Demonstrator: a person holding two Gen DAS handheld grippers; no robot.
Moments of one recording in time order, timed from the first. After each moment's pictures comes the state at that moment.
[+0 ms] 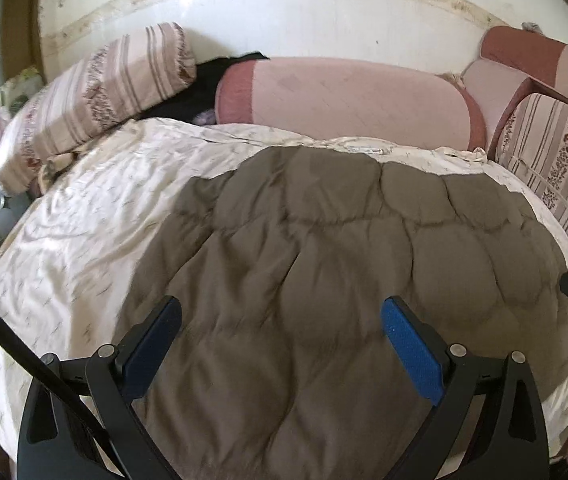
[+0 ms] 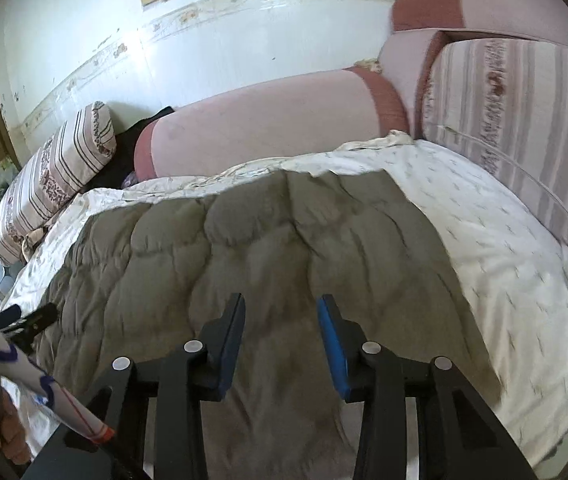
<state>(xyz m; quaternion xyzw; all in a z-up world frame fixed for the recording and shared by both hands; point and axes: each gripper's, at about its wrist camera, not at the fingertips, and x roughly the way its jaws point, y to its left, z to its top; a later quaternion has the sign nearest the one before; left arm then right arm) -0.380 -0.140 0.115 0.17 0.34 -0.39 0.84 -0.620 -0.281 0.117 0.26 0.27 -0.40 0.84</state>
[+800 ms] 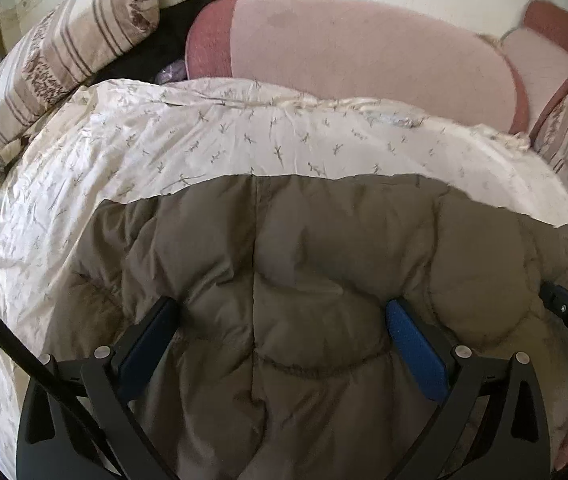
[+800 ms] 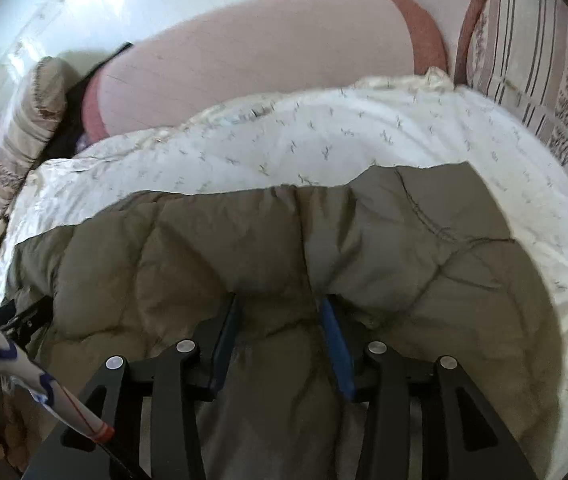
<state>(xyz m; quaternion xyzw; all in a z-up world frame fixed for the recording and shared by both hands) -0.294 -0.264 0.073 0.19 0.43 -0.38 0.80 -0.529 -0.409 0.067 0.31 0.38 -0.36 0.79</state>
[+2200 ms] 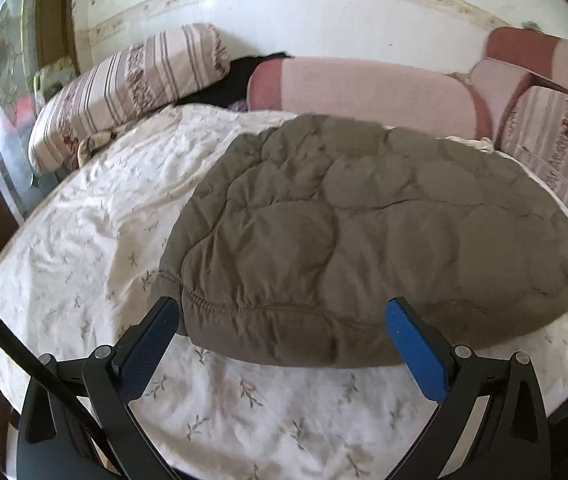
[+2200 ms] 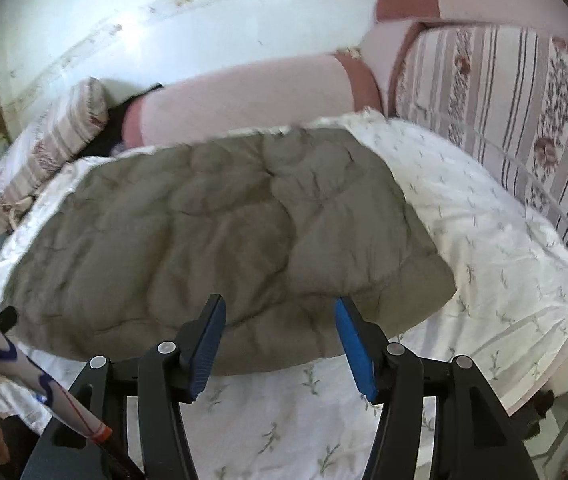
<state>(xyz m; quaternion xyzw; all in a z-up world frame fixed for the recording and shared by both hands) -0.427 -0.046 0.084 0.16 0.33 -0.36 0.86 -0.682 -0.229 0.077 0.25 0.30 -0.43 0.81</state>
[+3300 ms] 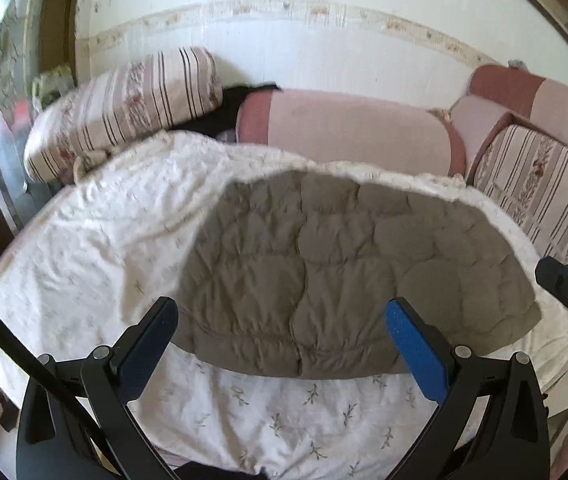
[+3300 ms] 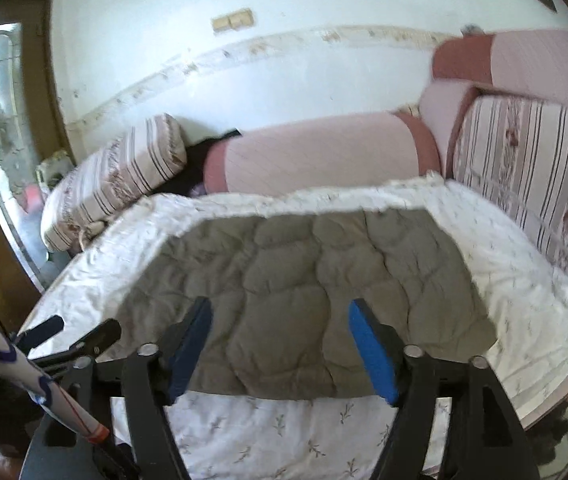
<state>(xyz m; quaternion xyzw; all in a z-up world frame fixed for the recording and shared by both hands) -0.451 -0.020 0.174 0.12 0.30 -0.40 0.86 -0.636 -0.138 0.198 0.21 0.22 -0.36 0.88</state>
